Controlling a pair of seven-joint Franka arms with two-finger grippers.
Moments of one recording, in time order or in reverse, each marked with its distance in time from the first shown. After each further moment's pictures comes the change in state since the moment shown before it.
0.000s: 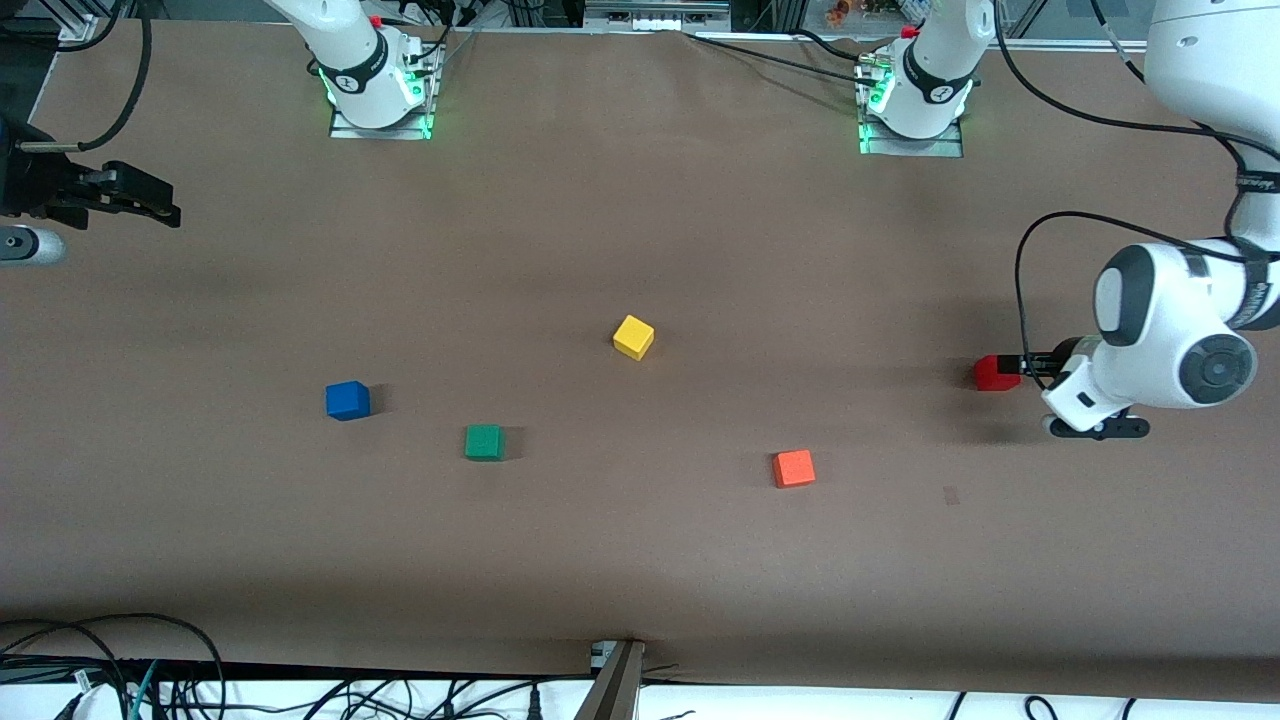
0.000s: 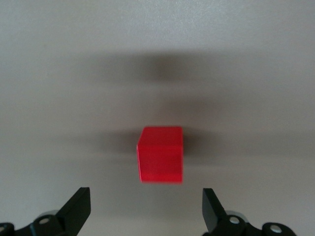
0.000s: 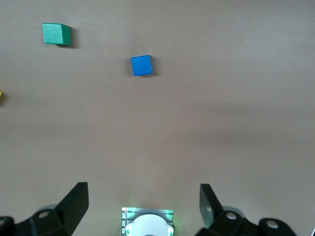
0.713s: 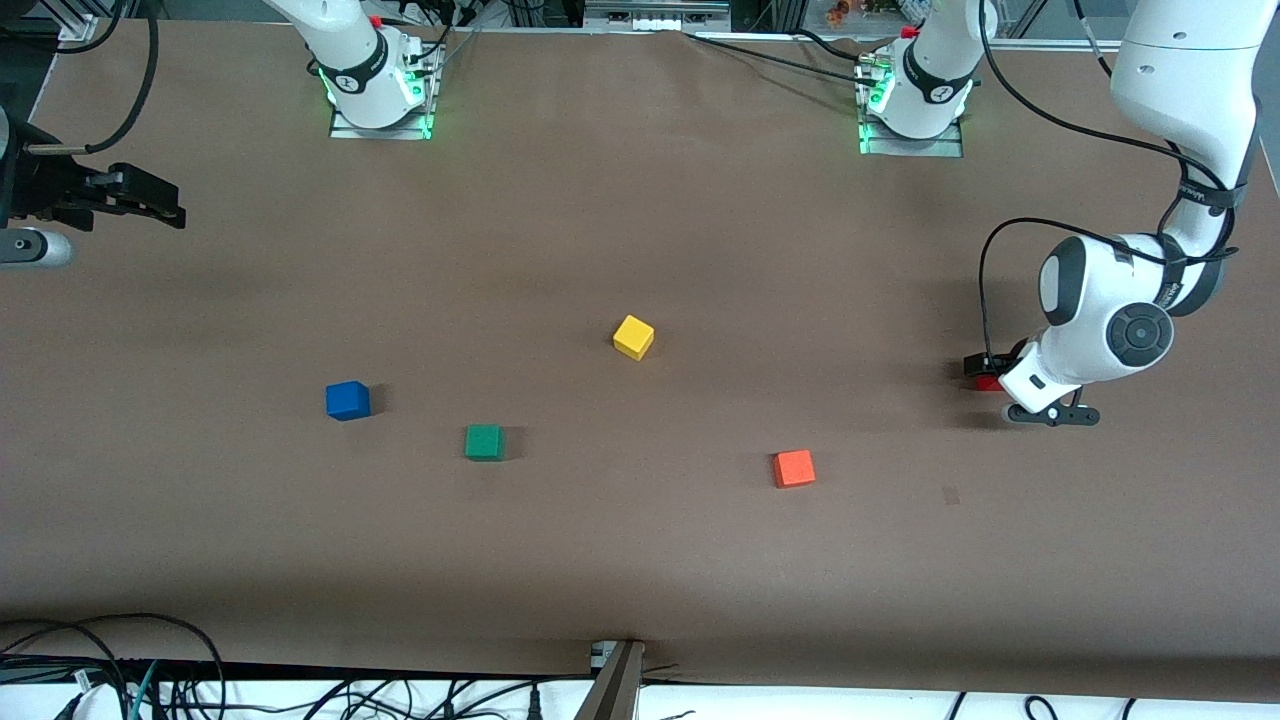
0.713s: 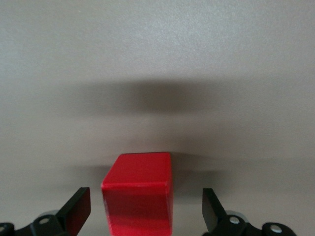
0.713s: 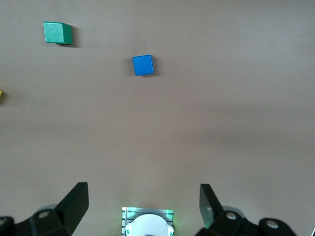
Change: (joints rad) left arm 0.000 0.000 -0.007 -0.189 0.009 0.298 0.004; right arm 0.004 0.004 0.001 0.000 0.000 0.000 0.000
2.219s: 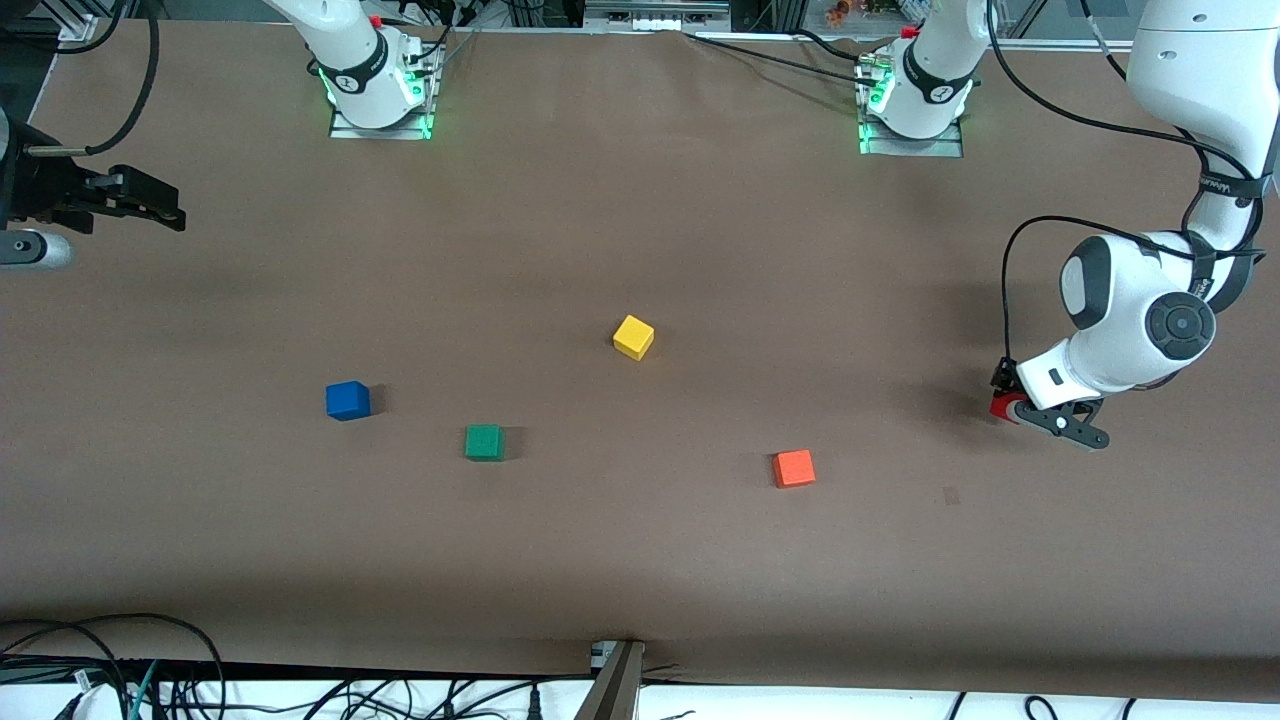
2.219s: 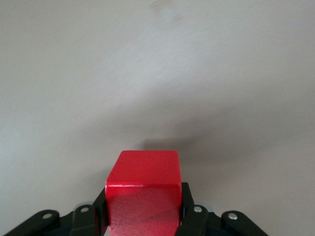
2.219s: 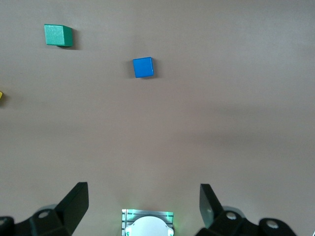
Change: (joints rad) left arm 0.026 -0.019 -0.023 0.078 -0.081 0.039 0.509; right arm 0.001 0.001 0.000 0.000 0.000 0.009 0.000
